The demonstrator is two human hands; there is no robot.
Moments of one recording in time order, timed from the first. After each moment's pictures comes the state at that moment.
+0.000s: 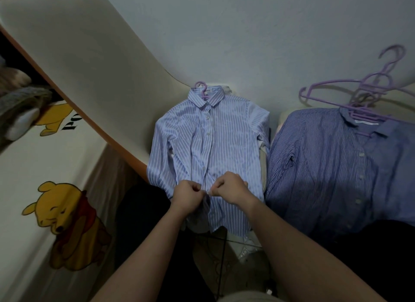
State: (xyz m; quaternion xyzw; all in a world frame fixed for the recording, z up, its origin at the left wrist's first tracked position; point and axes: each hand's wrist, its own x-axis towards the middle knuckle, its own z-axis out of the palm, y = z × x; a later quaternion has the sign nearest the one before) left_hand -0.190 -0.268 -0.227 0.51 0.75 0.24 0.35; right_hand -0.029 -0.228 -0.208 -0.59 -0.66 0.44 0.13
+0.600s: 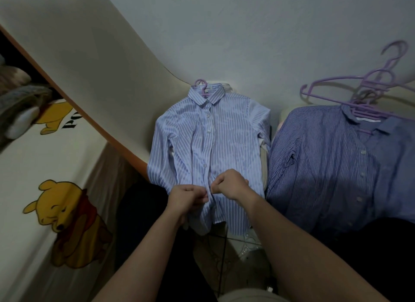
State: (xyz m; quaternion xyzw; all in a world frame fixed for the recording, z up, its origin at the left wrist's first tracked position) left_hand -0.180 -0.288 -0.208 0.25 0.69 0.40 0.55; right_hand -0.032 -0.224 -0.204 -0.61 -0.64 0.46 0.10
